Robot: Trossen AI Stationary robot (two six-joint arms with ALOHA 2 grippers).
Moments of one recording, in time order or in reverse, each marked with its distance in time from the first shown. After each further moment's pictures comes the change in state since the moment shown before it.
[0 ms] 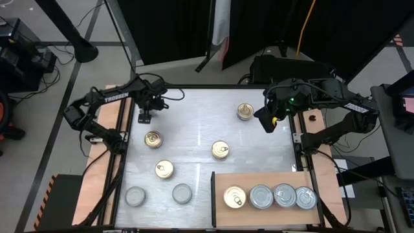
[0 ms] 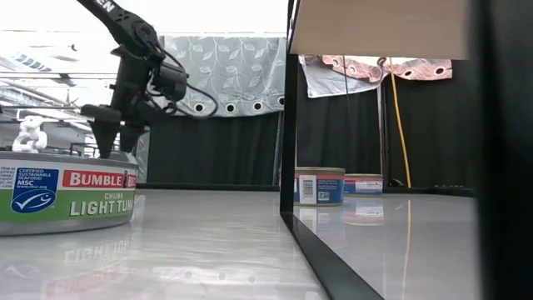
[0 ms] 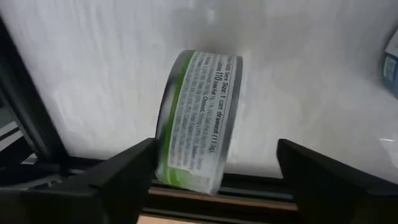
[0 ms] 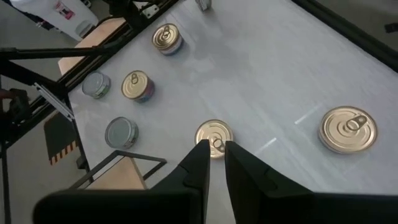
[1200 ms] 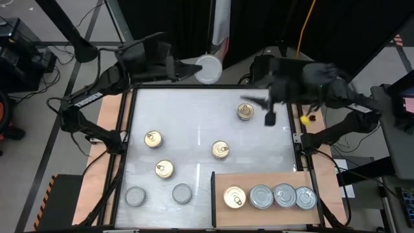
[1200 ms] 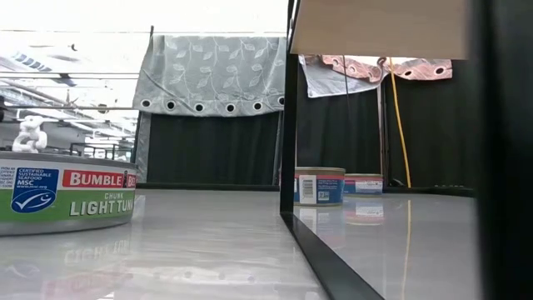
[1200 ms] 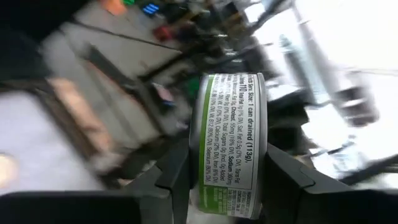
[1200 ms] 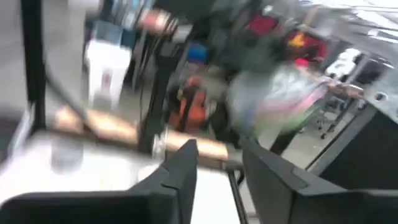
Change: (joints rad) left arm -0.408 -0.077 0.754 0.807 0.457 -1.765; right arm 0.038 -0.035 -0.002 0.656 0.033 -0.989
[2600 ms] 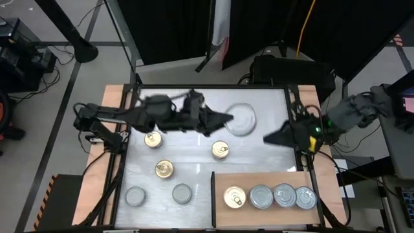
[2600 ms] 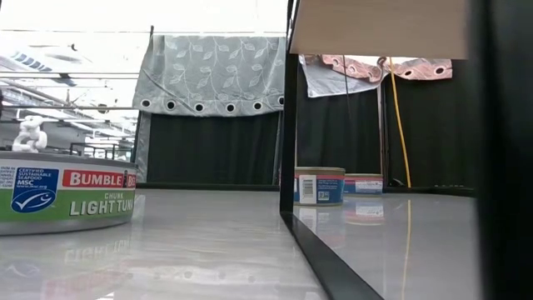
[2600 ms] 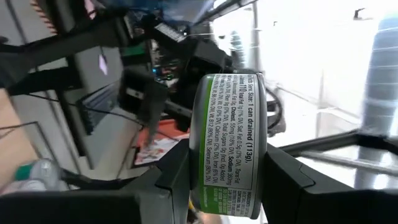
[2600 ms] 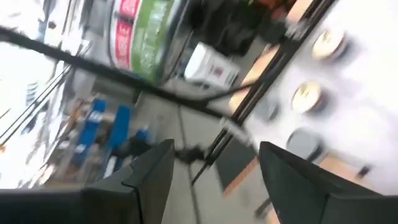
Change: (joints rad) left arm -0.504 0.216 -0.002 0.402 -0.349 -0.388; right arm 0.528 -0.061 0.002 -0.232 0.235 1.612
